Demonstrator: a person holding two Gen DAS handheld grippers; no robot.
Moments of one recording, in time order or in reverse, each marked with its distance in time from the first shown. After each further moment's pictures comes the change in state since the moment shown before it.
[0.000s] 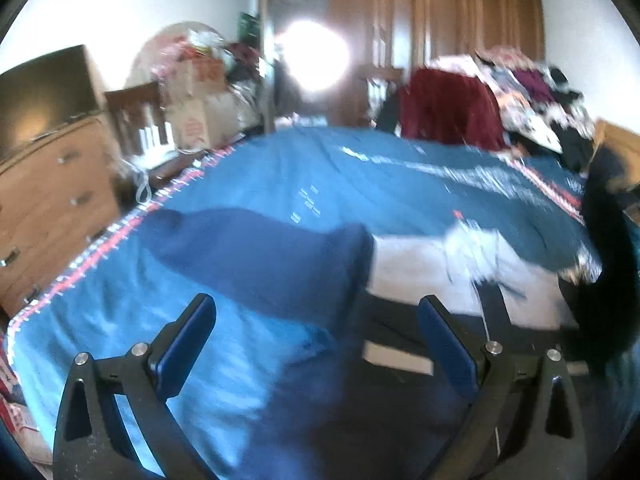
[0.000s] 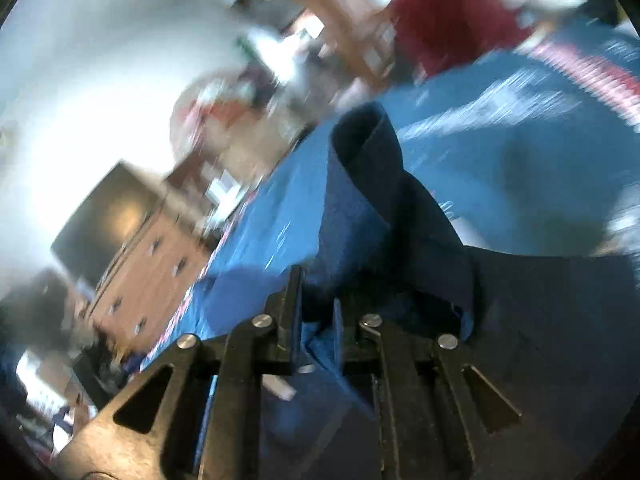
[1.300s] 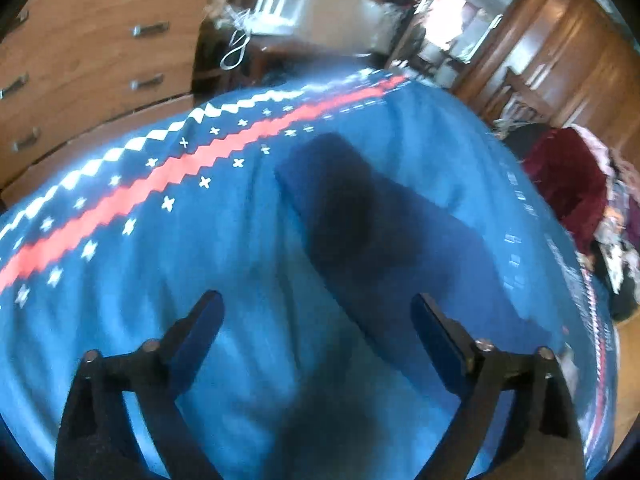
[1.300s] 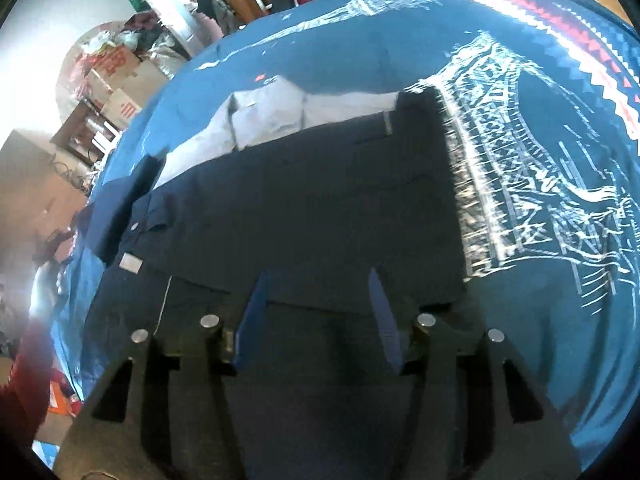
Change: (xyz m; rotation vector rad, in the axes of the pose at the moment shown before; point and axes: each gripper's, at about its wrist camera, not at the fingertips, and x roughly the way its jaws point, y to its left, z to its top) left arm 0.240 0.322 0.015 -0.540 0.321 0.074; right arm -0.085 -0.097 -0.149 0.128 0.174 -0.440
